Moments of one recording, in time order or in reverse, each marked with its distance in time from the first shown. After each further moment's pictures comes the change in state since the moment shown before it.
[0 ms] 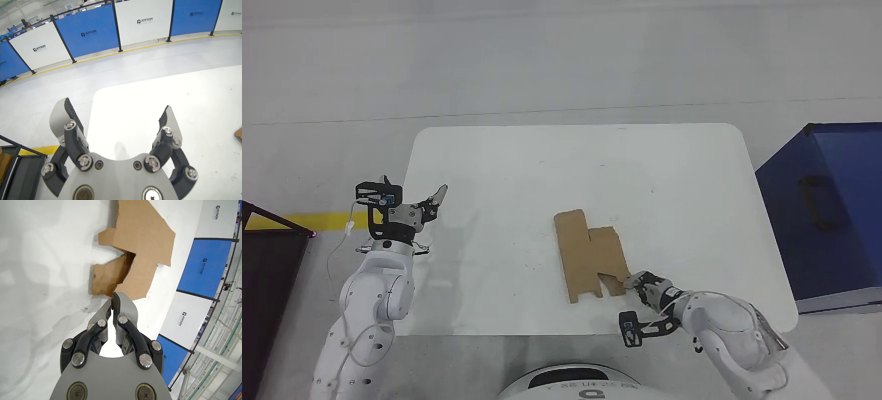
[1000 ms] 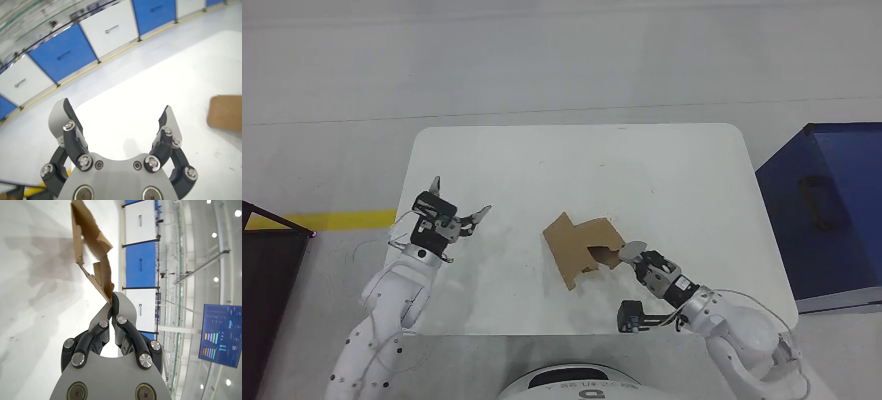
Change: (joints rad) left arm -0.017 0.018 0.127 0.015 0.324 -0.269 0.179; right arm -0.074 0.000 0.084 -0.080 0.179 0.539 -0.096
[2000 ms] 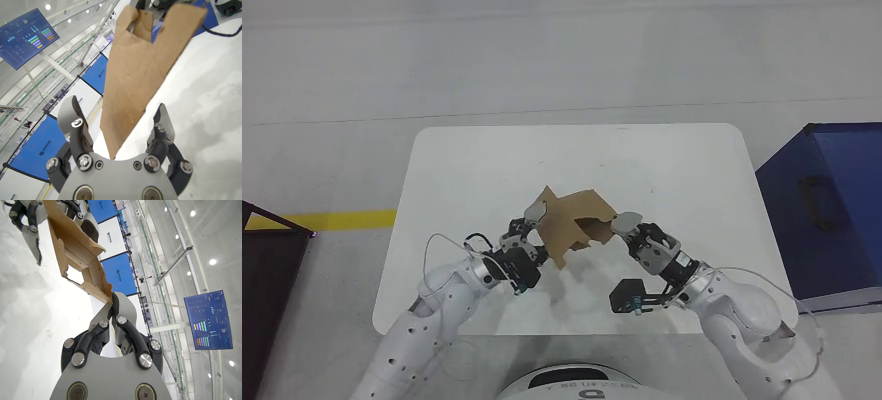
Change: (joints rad) left arm -0.134 0.000 0.316 0.069 0.424 0.076 0.448; right arm 0.139 -0.013 -0.052 -0.029 0.109 -0.039 0.005
